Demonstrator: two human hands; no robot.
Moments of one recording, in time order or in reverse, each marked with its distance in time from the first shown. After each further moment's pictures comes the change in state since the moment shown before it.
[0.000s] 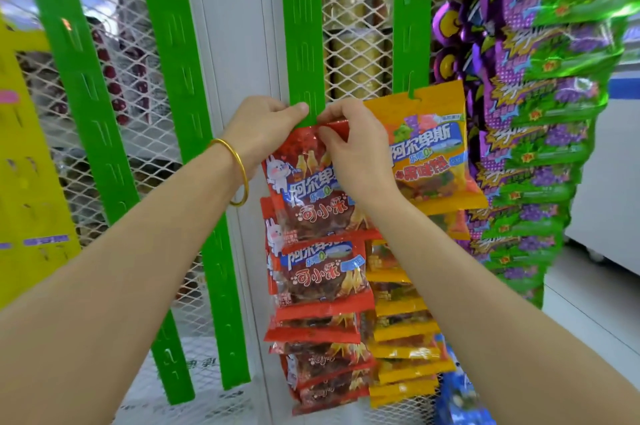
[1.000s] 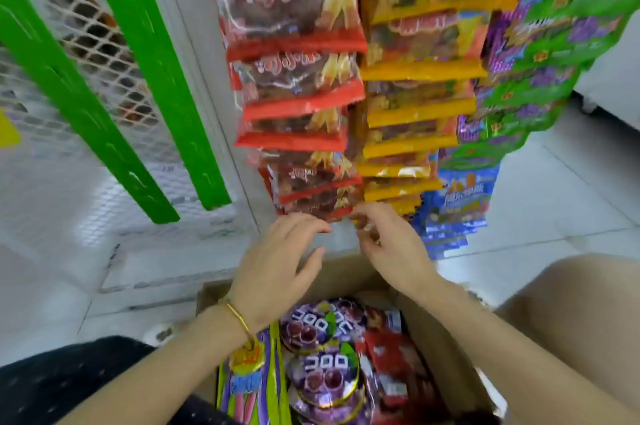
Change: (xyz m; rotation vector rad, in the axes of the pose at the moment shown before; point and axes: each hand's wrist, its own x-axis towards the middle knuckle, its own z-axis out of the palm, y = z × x) left_hand -0.256 -0.212 0.096 0.377 -0.454 0.237; right_hand -0.301 0.125 -0.030 -0.277 -0.610 0.416
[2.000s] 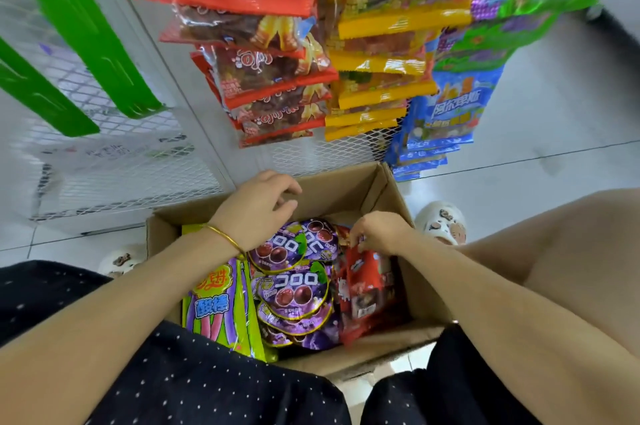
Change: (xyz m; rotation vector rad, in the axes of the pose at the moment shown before) left_hand -0.001 -0.033 0.077 -0.110 -0.459 -0.240; right_hand -0.052 0.148 0.080 -0.402 -0.877 0.113
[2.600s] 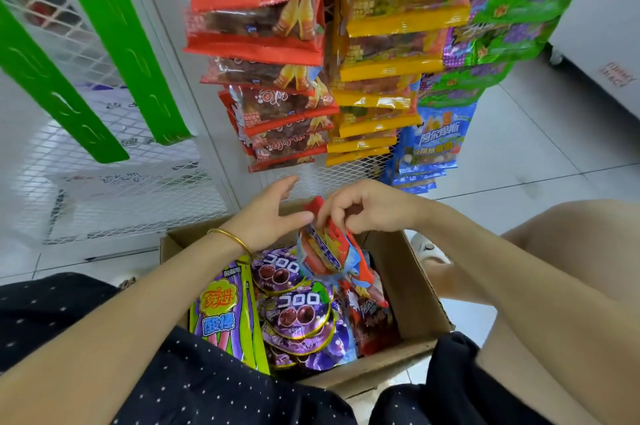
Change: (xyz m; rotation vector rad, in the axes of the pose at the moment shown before) left_hand -0.004 0.003 -0.011 -0.394 -0.031 -0.065; right_hand -0.065 -0.069 -0.117 0.667 0.050 -0.402
